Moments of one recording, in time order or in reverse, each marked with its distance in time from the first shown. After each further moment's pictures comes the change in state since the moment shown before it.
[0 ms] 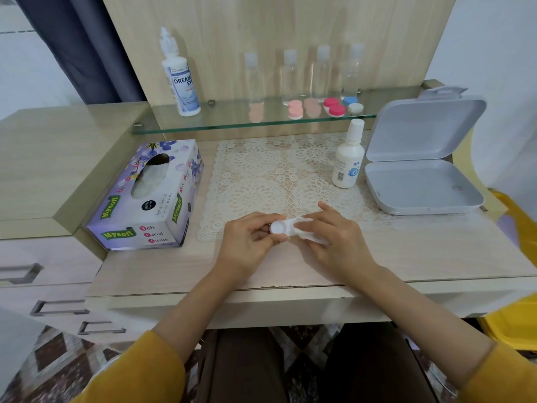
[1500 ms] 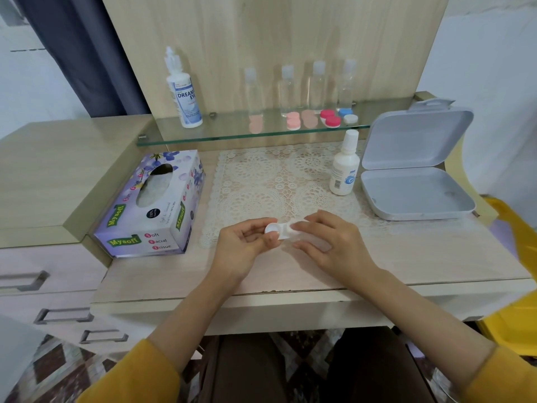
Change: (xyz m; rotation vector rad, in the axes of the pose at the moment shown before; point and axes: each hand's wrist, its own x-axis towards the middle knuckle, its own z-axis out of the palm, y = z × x) left_hand -0.006 0.020 -0.007 -0.403 0.053 -0.324; right_hand 0.006 -0.007 -0.013 0.008 -0.048 0.001
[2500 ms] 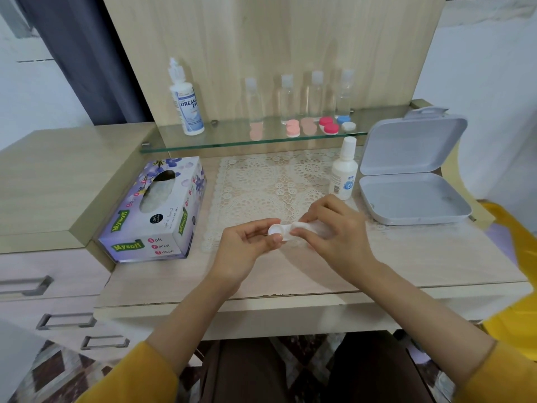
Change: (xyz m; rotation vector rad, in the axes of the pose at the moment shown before) left_hand -0.001 0.009 0.001 0.025 -0.062 0.023; right_hand 0.025 -0.019 -0.016 0.146 0.090 0.149
